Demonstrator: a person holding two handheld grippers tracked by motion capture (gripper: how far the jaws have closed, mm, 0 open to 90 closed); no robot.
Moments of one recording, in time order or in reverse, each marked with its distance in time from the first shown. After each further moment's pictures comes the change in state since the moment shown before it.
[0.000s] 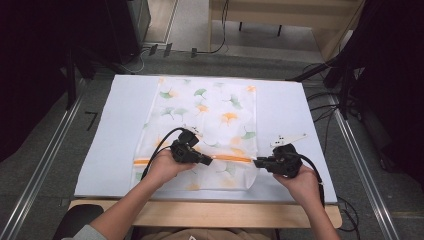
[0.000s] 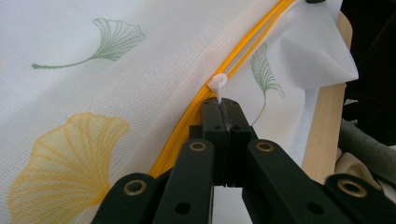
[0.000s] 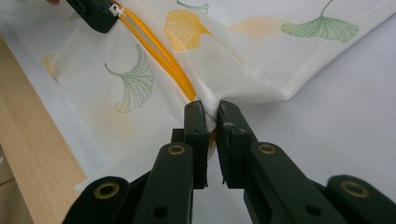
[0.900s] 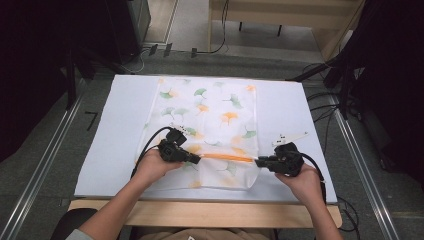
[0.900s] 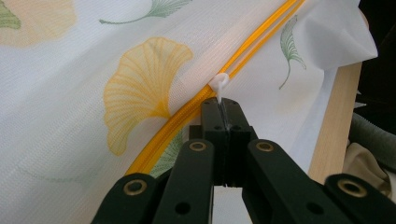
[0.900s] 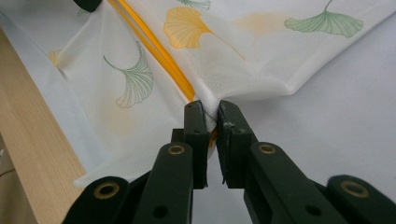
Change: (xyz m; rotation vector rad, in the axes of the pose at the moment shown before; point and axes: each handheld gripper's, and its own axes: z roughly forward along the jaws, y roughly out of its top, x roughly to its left) left arm 0.016 -0.017 -0.025 0.004 0.038 -0.049; right arm -0.006 0.001 -0.002 0.013 0.011 -0.003
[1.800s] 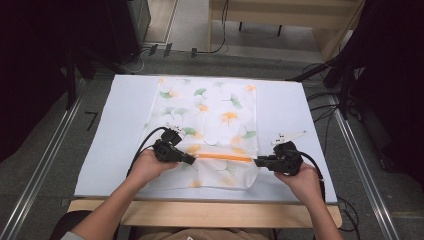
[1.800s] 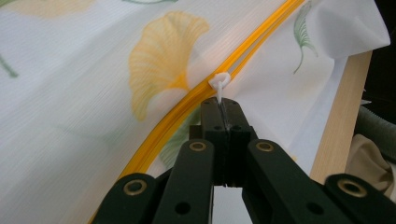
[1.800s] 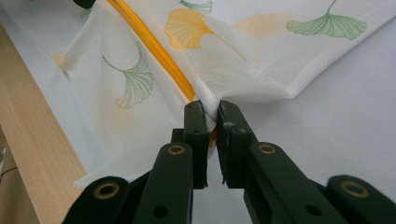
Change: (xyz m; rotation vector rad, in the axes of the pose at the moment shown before) left arm 0.009 -0.009 -0.011 0.032 0.024 -0.030; right arm 0.000 0.003 0.002 0.010 0.013 0.007
